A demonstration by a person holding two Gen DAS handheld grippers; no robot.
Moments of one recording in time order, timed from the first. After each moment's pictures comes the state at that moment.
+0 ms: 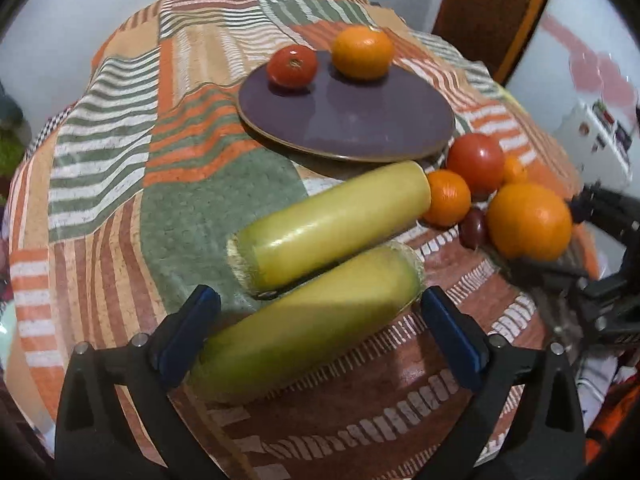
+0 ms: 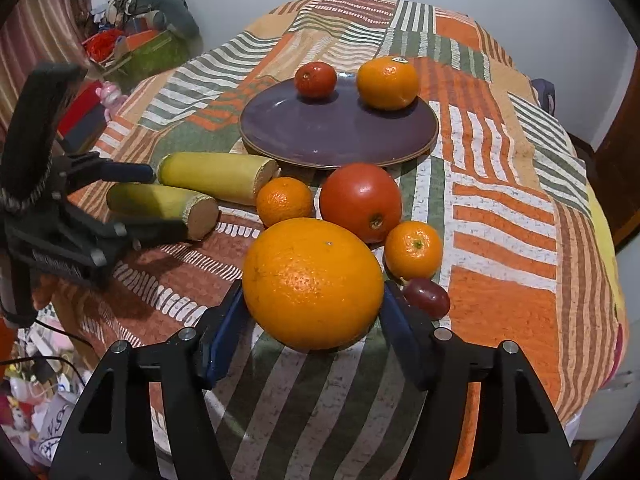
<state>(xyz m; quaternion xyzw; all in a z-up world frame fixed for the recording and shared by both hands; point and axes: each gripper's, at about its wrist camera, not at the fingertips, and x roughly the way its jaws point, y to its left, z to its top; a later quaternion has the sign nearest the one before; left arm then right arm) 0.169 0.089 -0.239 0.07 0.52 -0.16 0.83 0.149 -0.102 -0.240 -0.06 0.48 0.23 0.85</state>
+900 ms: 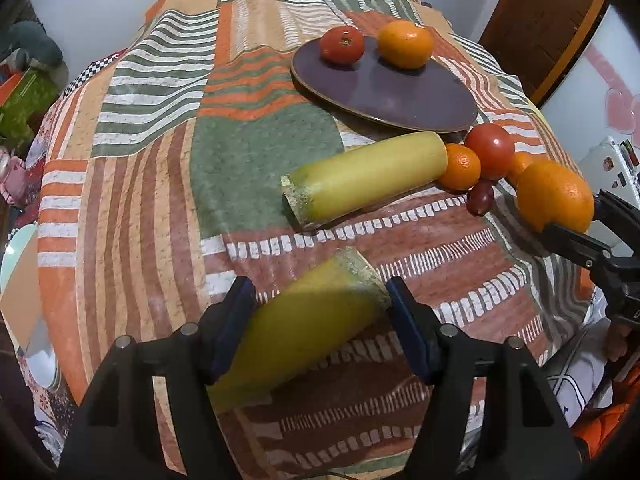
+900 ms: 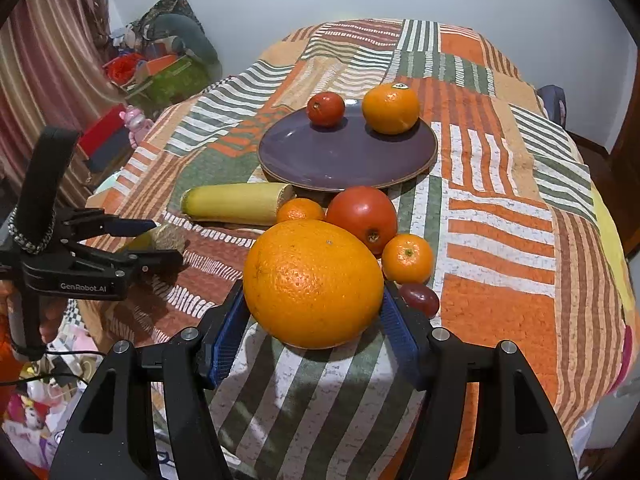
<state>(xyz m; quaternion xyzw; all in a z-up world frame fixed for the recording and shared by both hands) 0.129 0.104 -0.228 0.01 0.56 -0.08 0.83 0.144 -0.121 -0.222 -0.02 0.45 0.27 0.85</state>
